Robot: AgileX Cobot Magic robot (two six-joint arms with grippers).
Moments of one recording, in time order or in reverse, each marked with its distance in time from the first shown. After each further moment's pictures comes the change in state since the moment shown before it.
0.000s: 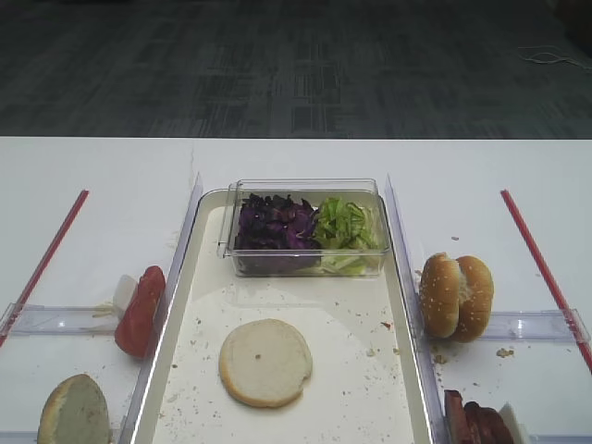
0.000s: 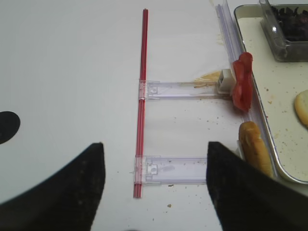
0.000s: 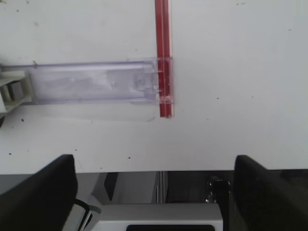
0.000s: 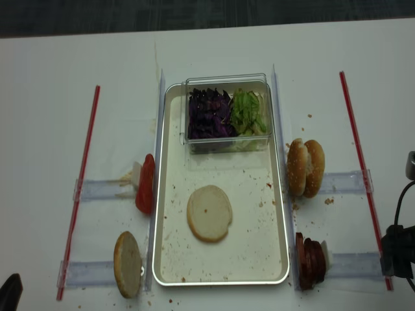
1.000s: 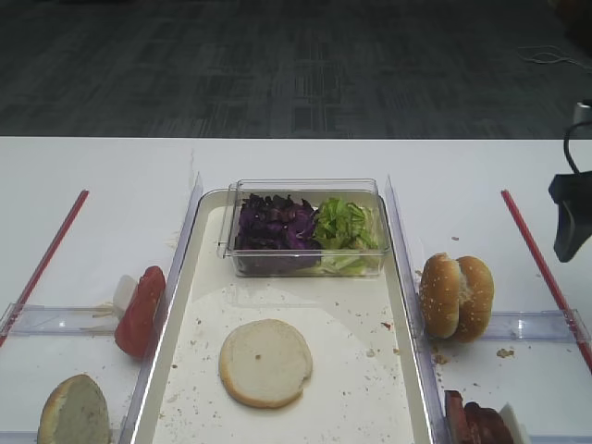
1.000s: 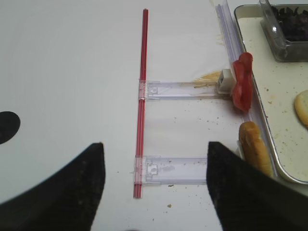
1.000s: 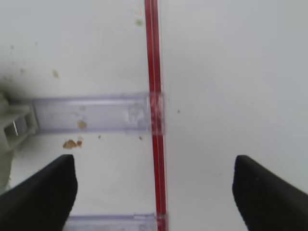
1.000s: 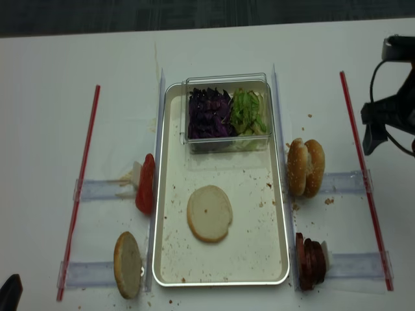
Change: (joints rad) left arm 0.000 0.000 0.000 0.000 0.000 0.000; right arm 0.000 0.611 -0.609 0.008 -0.003 -0.002
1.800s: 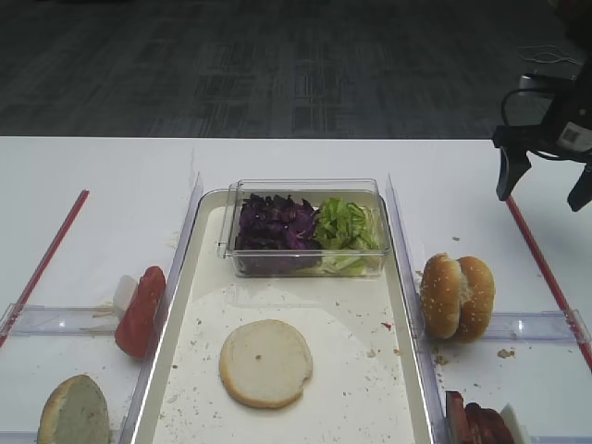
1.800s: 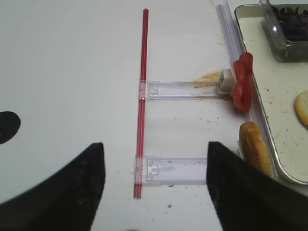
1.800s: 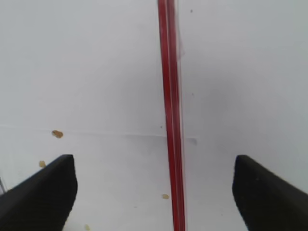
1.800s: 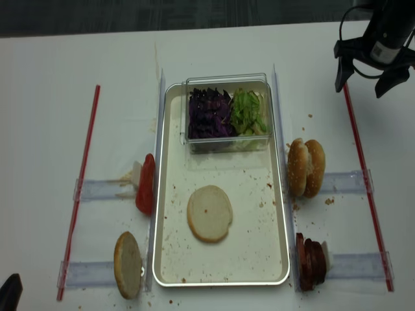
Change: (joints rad) left arm 0.000 0.000 0.000 0.000 0.000 0.000; right arm 0.002 0.480 -0.606 0.077 0.124 0.015
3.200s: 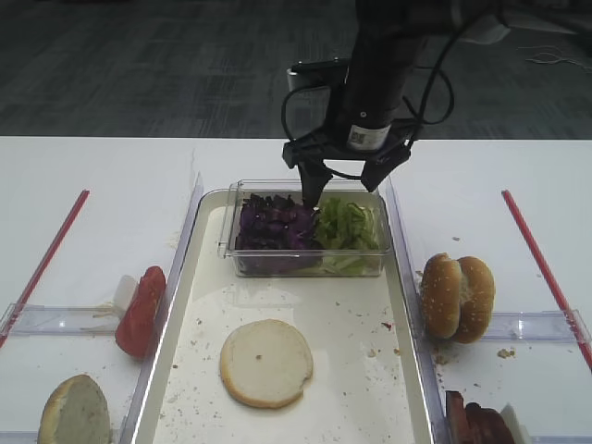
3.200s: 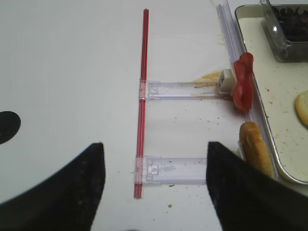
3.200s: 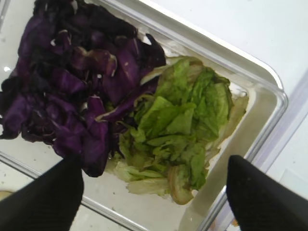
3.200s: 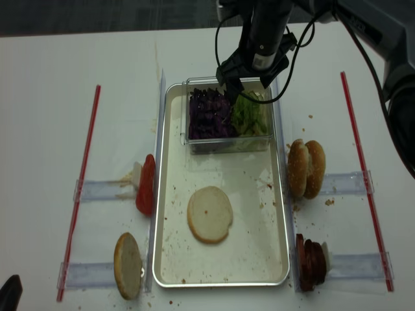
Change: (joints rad) left arm 0.000 0.000 0.000 0.000 0.000 0.000; right arm 0.547 0.008 -0.134 -0.038 -0.054 0.001
